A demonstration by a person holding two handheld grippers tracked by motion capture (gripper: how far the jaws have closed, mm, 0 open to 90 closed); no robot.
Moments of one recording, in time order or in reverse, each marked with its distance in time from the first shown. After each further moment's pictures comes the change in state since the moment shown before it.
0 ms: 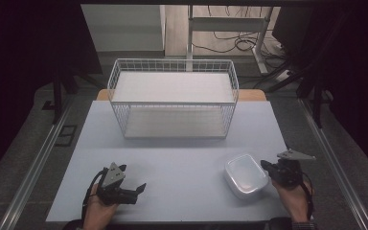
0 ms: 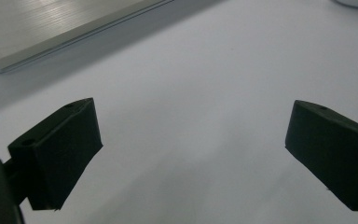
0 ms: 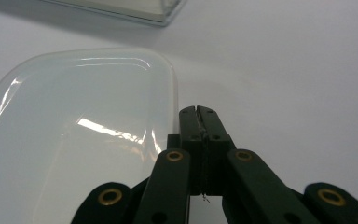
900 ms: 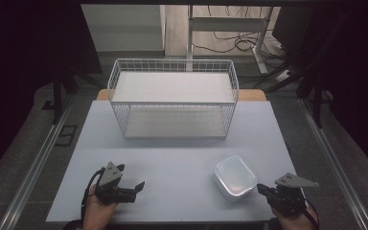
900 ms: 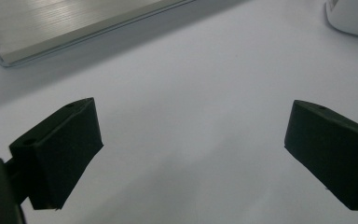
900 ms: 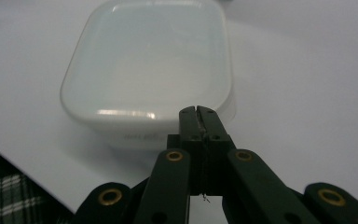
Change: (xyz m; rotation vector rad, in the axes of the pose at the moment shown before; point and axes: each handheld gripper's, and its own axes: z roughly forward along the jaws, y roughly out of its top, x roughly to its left) left arm 0.004 0.000 -0.003 -0.020 0.004 -0.056; right arm 0.055 -0.032 -0.051 0.047 0.066 -0.070
